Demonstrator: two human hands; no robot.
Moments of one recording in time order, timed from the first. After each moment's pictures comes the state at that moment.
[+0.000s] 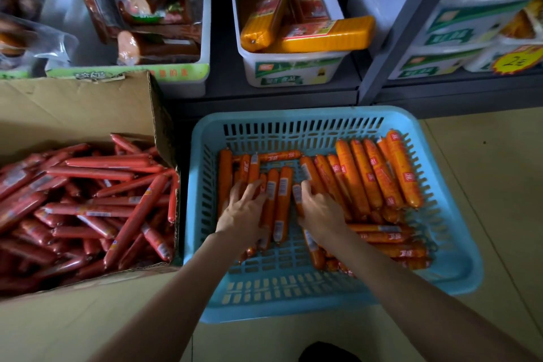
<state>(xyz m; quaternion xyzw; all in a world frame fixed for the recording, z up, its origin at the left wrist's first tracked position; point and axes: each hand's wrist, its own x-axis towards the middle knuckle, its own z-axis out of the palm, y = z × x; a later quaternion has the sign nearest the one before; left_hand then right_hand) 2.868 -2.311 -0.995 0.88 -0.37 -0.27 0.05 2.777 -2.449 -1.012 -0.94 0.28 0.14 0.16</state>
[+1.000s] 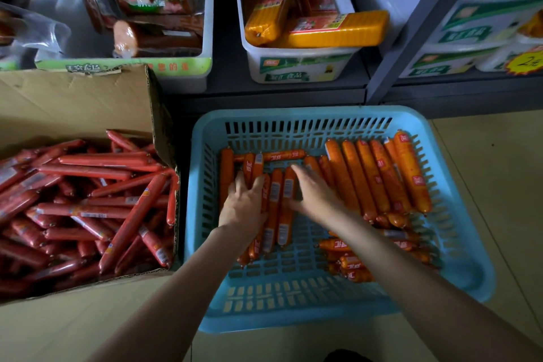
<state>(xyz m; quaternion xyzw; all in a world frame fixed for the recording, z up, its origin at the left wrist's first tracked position) 2.877 -2.324 -0.987 0.91 -0.30 -0.28 0.08 2.808 -2.453 -0.985 -0.90 0.26 0.15 0.33</state>
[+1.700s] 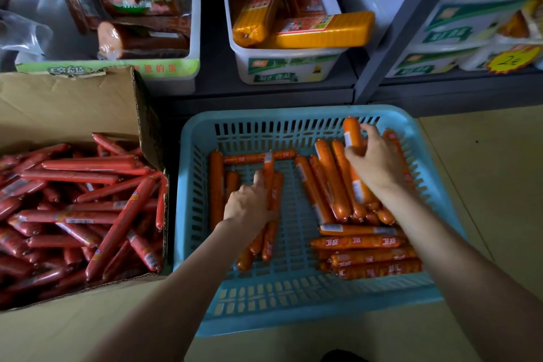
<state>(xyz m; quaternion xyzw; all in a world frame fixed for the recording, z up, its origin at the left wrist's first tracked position) 2.872 -2.347 -0.983 0.91 -0.30 -0.28 0.07 2.784 -2.534 -0.941 -0.87 0.44 -0.05 0.21</state>
